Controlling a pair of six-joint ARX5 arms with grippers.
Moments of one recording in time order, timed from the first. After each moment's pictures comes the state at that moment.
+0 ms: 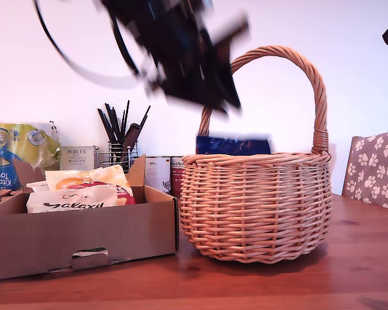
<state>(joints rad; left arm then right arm) -0.74 1.63 1.33 -0.35 0.20 -0.09 0.38 0.43 0.53 -0.51 -0.29 -0.03</state>
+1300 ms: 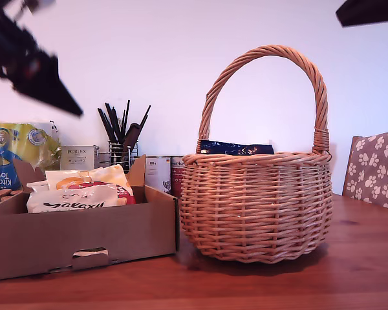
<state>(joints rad) -0.18 1.43 1.00 -0.32 0.47 0.70 0.49 0.52 0.53 -0.43 -0.49 -0.03</state>
